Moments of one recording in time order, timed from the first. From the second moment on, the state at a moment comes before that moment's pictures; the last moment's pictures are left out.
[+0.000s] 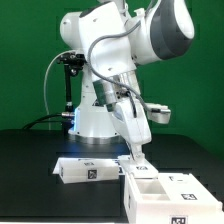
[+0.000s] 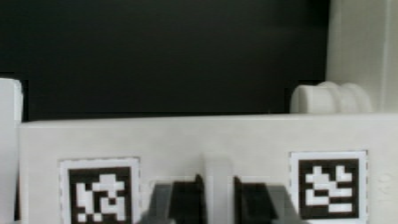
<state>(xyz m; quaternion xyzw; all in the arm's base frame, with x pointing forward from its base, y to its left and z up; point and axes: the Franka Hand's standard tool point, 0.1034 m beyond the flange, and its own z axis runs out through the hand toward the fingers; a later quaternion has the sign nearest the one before) 0.464 0.049 0.061 -0.72 0.67 0.08 0.13</state>
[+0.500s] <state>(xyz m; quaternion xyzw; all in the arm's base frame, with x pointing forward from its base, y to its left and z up) 0.476 0.048 0.062 -0.72 0.68 0.08 0.13</state>
